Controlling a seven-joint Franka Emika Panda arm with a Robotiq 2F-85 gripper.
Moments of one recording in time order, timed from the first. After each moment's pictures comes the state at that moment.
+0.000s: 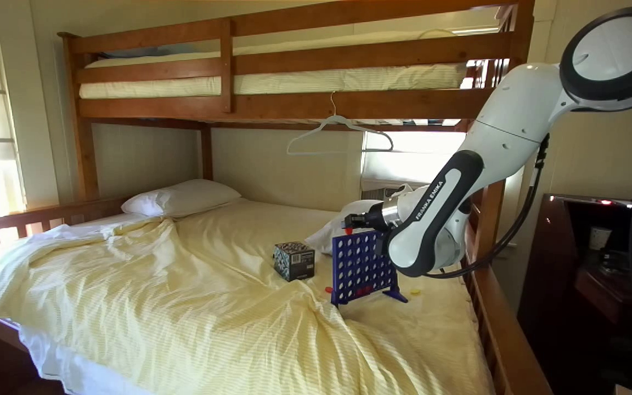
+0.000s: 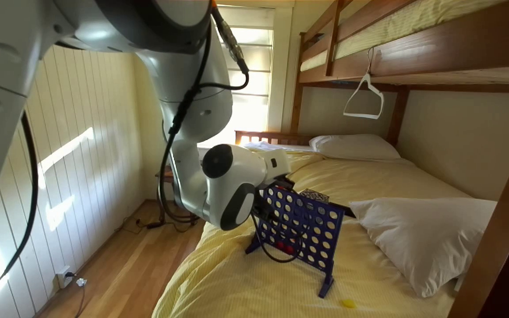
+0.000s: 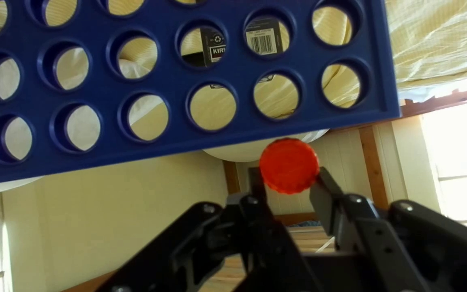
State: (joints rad) arm -0.08 0.42 0.03 -2.34 0.10 3.93 0.13
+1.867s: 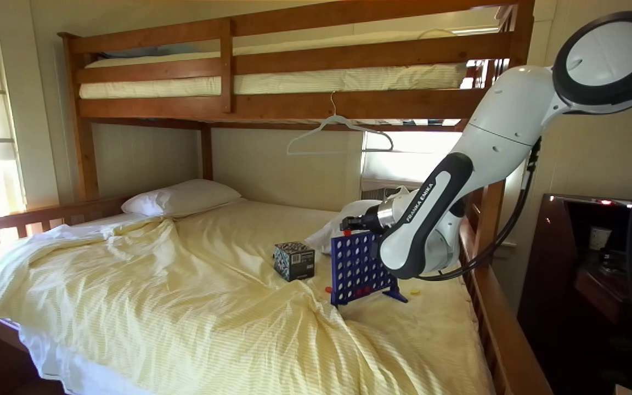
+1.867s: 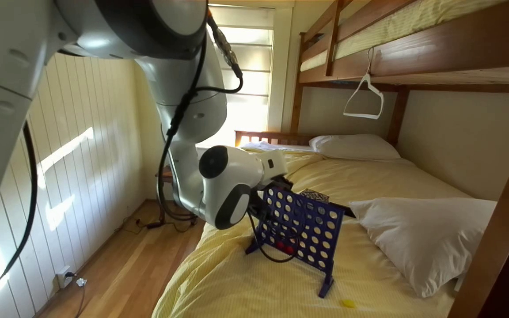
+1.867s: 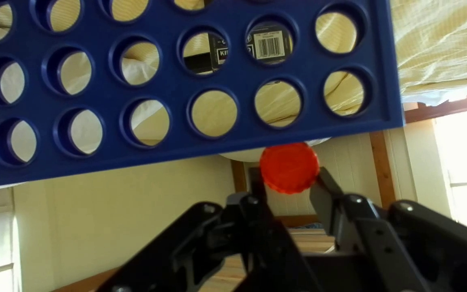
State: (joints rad) arm -0.01 0.44 -0.01 -2.31 0.19 3.94 0.08
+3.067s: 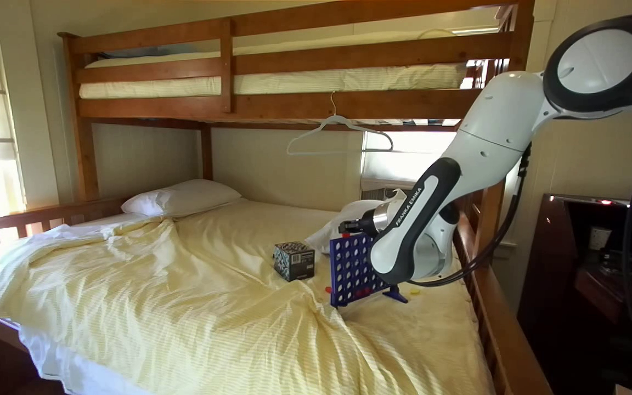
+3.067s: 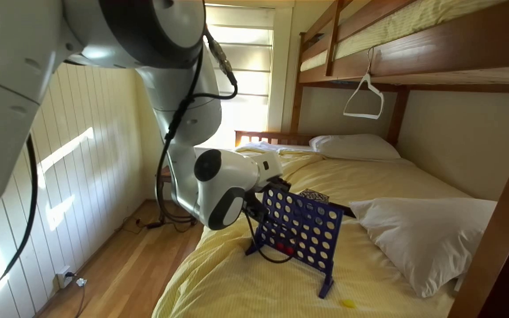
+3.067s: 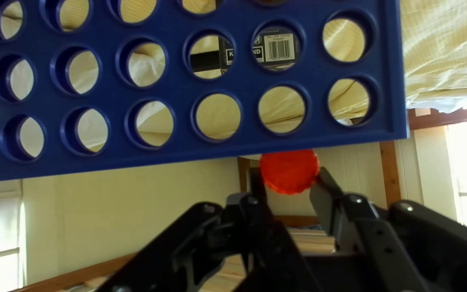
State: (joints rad) arm 0.05 0.48 -0.03 -2.28 0.29 3.96 -0.01
